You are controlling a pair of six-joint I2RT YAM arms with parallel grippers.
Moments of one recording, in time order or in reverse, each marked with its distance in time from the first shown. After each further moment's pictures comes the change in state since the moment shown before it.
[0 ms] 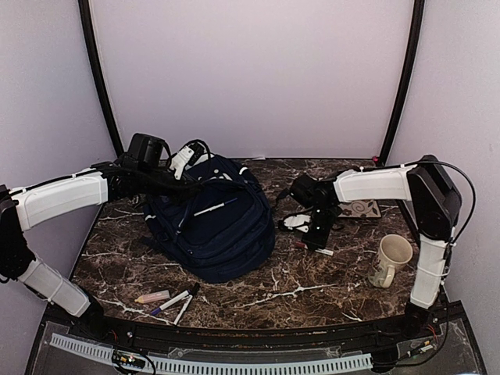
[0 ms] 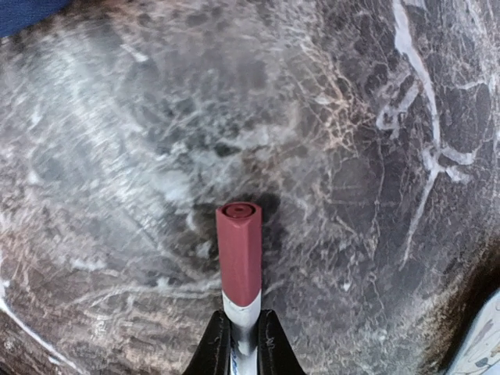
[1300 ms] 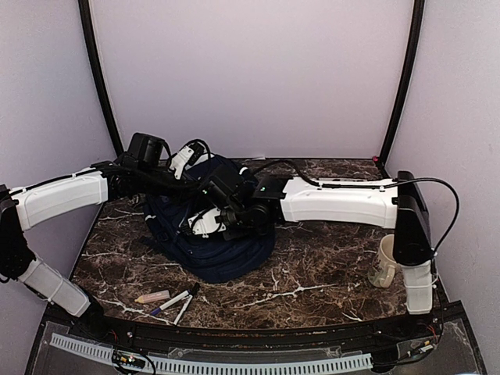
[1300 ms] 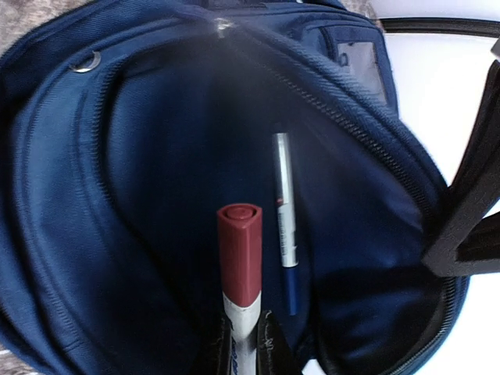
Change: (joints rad) left arm 0.003 0.002 0.005 -0.009 0.051 -0.026; right arm 0.465 0.156 0.521 0.245 0.353 -0.523
